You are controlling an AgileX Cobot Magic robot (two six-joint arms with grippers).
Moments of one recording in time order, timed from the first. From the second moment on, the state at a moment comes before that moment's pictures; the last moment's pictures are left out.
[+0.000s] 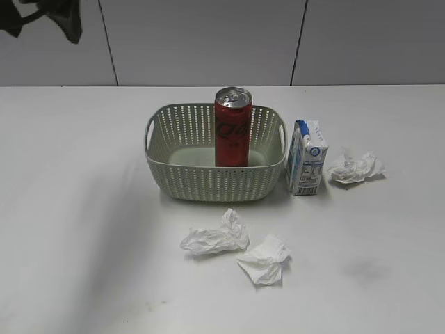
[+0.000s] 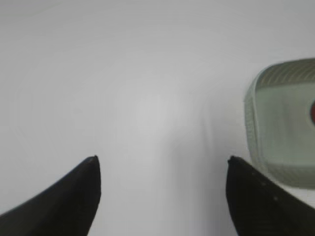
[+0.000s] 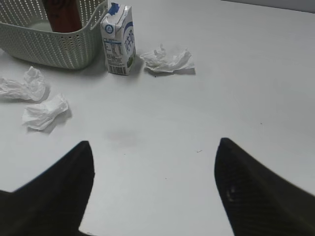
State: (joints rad) left arm -0.41 1.64 -1.61 0.13 1.22 -0.19; right arm 0.24 0.00 -0.42 0.03 0.96 -0.04
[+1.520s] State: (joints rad) left arm -0.37 0.10 -0.50 0.08 1.09 -0.09; right arm 0.24 0.00 -0.42 0.03 0.95 -0.04
